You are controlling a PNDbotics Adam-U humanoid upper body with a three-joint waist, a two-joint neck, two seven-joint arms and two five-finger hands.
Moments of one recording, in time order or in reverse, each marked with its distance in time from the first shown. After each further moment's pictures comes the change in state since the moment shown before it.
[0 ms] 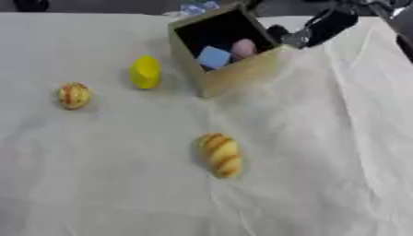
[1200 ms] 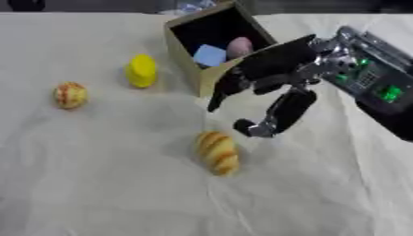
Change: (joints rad) left arm 0.000 0.000 -0.003 0.000 0.002 0.003 -0.003; right arm 0.116 0.079 0.147 -0.157 -0.027 0.190 0.199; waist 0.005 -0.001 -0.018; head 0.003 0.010
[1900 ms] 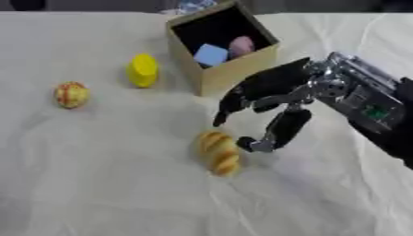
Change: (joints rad) left arm -0.001 -0.001 -0.001 0.000 0.003 0.000 -0.004; right arm 0.058 0.047 -0.004 0.039 0.096 -0.025 -0.020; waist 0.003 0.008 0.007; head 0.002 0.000
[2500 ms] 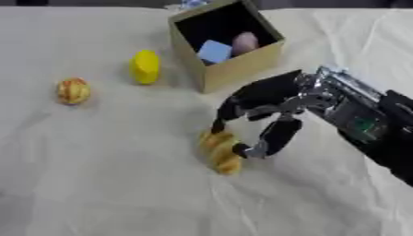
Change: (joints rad) left arm -0.008 -0.001 -0.005 0.000 0.005 -0.002 -0.007; right arm 0.036 0.044 0.001 0.059 0.093 -0.034 -0.020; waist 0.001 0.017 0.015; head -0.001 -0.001
